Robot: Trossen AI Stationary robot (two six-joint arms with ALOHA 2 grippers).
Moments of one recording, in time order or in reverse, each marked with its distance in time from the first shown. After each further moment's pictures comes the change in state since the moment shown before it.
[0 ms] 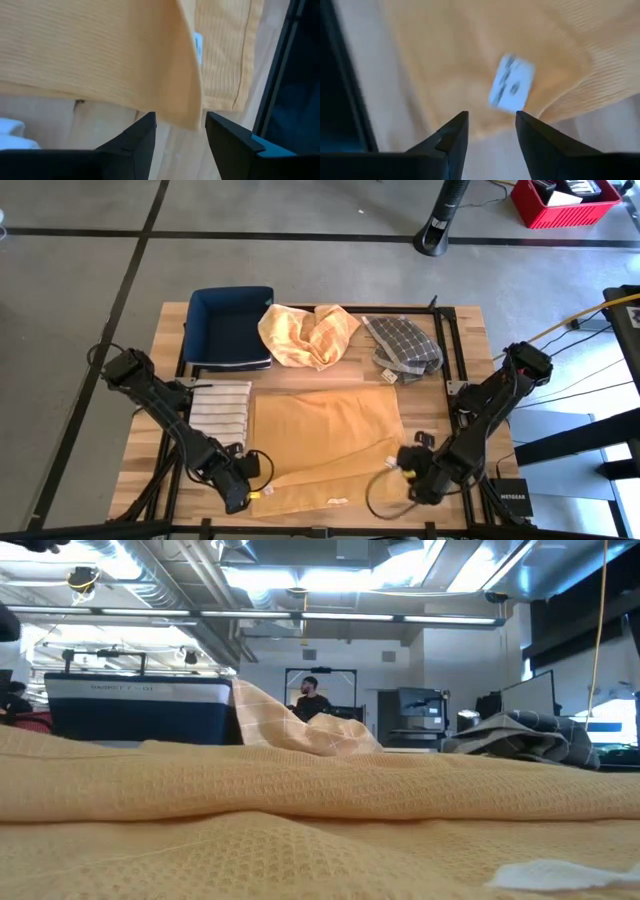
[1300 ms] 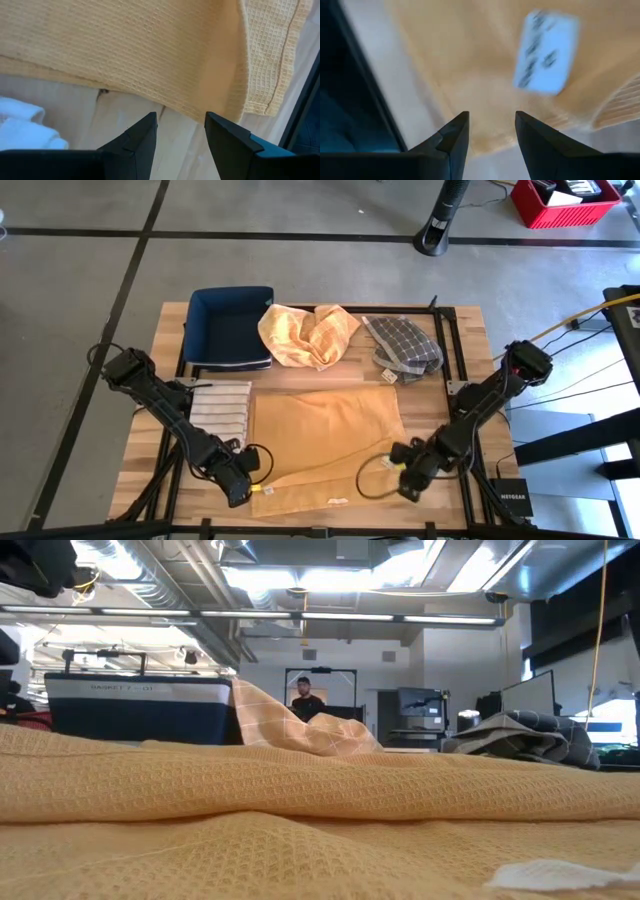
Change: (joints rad) left arm 0.014 0.000 -0.055 -0.001 0.002 -0.060; right arm -0.088 -0.017 -0.194 0.341 -0.212 0.099
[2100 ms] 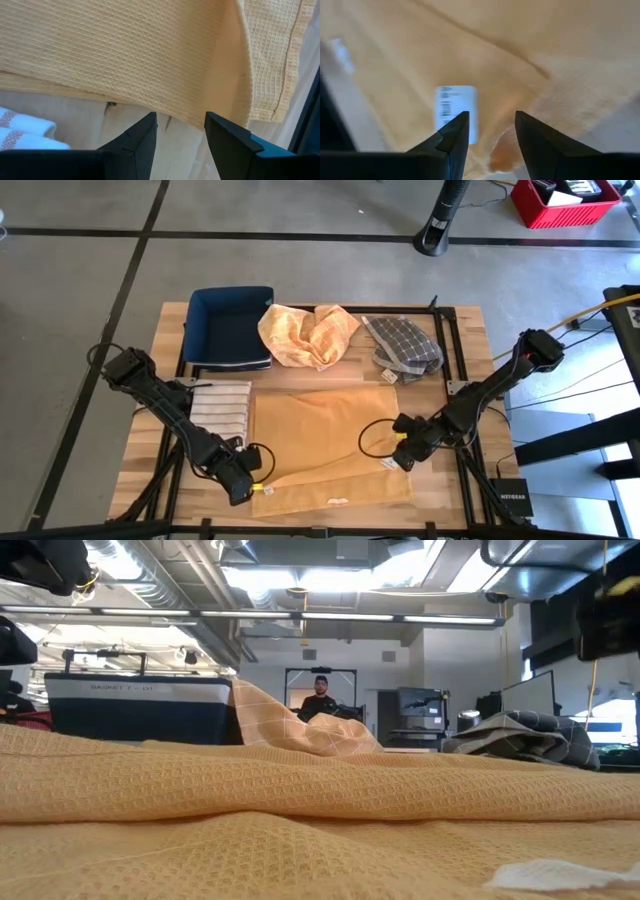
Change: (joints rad) left arm 0.009 0.000 0.000 0.000 -0.028 0.053; right arm -0.122 -0.224 -0.235 0.068 0.128 0.056
